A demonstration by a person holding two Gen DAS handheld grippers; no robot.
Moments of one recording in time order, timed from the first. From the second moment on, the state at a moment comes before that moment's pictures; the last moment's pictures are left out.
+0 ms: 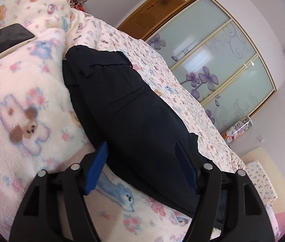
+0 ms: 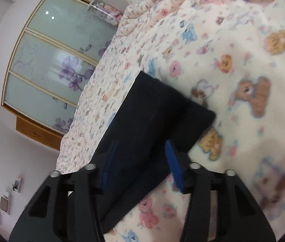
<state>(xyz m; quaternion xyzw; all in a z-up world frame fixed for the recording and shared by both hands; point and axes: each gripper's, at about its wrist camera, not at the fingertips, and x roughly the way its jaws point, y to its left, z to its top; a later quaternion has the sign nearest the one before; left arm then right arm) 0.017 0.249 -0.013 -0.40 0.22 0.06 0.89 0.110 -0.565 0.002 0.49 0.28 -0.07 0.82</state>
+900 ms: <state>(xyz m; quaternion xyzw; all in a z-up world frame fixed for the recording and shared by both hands) 0.007 0.259 -0.010 -0.42 0.20 0.03 0.88 0.072 -0.548 0.015 0.41 0.32 -0.13 0.84</state>
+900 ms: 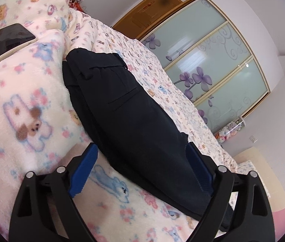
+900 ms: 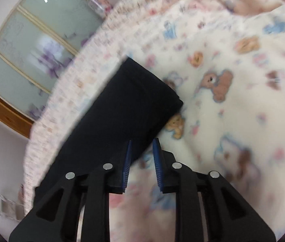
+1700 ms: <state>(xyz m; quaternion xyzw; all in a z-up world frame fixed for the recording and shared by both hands) -0.021 0.274 0.005 -0.45 0.15 0.04 0.88 0.148 -0.267 -0.023 0.40 0.51 0.18 0.74</state>
